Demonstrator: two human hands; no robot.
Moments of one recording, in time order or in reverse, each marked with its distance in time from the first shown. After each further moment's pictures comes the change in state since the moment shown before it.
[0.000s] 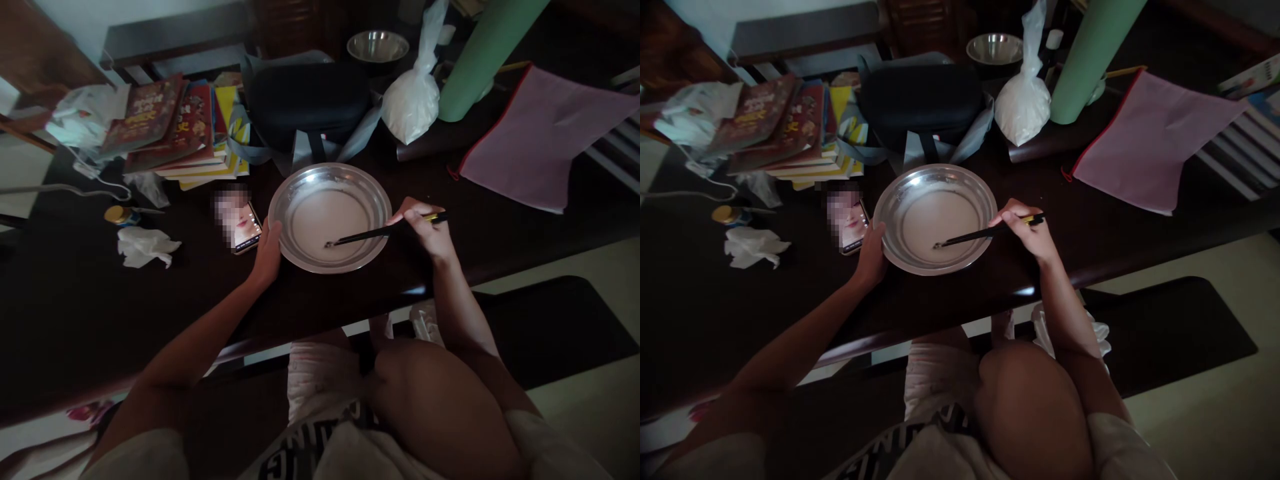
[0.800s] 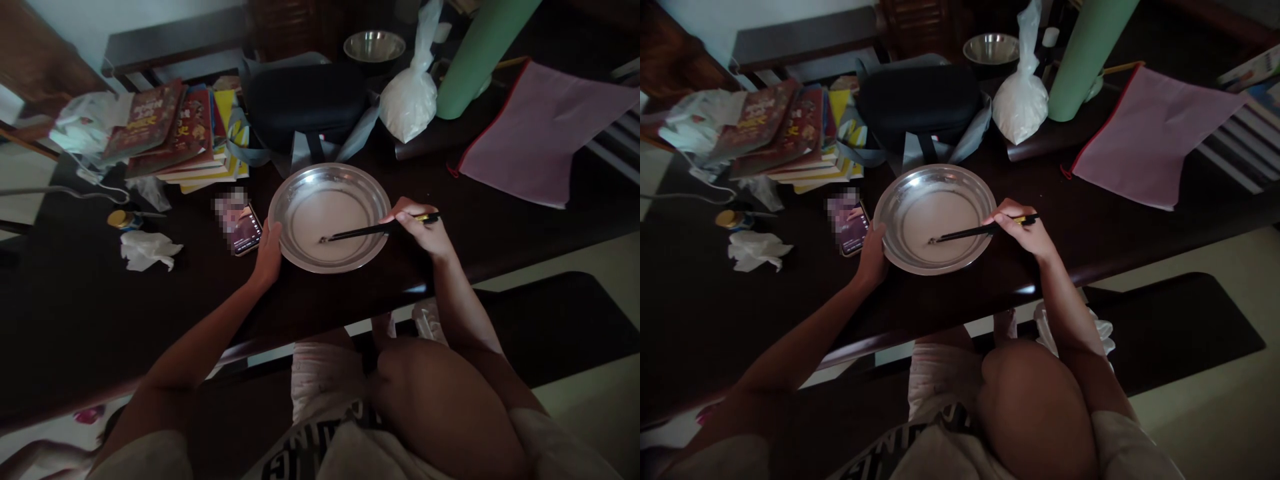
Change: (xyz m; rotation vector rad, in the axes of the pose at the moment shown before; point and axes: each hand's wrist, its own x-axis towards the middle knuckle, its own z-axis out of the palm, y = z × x) left_hand -0.003 0.009 0.000 0.018 0.009 -0.047; right_hand 0.001 0.002 0.000 -0.038 -0.086 0.023
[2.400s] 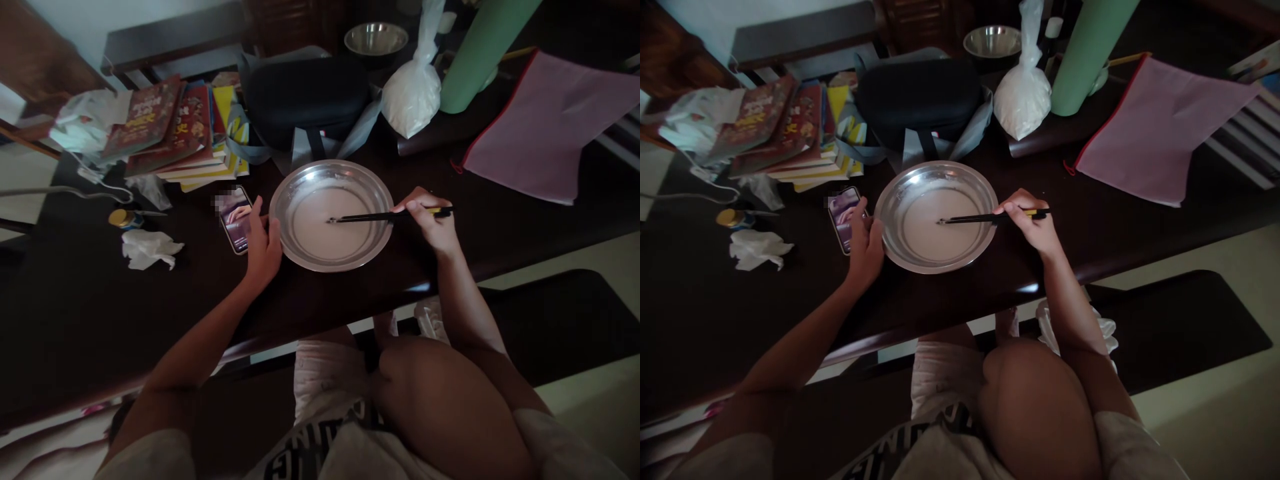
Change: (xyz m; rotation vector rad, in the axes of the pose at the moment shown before) left_hand 0.002 0.008 -0.011 0.064 0.069 0.046; right_hand 0.000 -0.002 0.000 -0.063 0.159 -0.042
